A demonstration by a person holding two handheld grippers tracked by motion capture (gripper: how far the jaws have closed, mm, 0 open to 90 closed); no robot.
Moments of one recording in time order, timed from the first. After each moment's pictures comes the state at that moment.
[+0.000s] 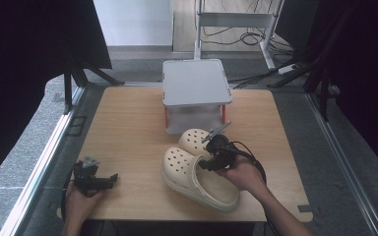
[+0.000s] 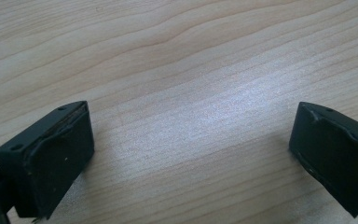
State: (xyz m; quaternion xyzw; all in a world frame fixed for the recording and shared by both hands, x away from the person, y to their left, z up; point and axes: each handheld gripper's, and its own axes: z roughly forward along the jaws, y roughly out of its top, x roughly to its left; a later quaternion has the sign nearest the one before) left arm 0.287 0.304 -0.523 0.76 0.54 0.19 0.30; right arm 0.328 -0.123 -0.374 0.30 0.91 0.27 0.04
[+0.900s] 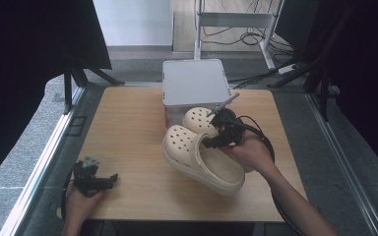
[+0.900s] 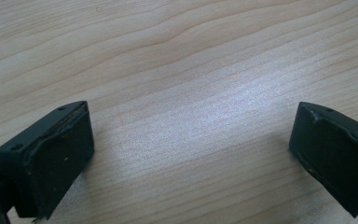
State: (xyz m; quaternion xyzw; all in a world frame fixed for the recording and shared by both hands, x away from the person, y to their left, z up) left arm 0.287 0.303 -0.523 0.76 0.54 0.19 0.30; right arm 0.356 -0.129 -0.308 0.32 0.91 0.28 0.05
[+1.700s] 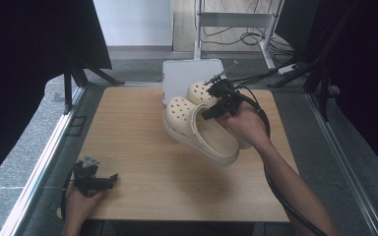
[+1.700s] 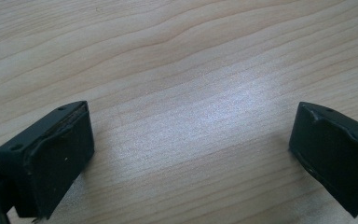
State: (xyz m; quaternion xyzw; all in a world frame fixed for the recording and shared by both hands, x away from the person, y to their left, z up) left arm 0.287 0.304 -0.523 0.77 0.54 0.18 0.30; right arm 0.405 -0.116 -0.263 0.37 0.88 0.27 0.09
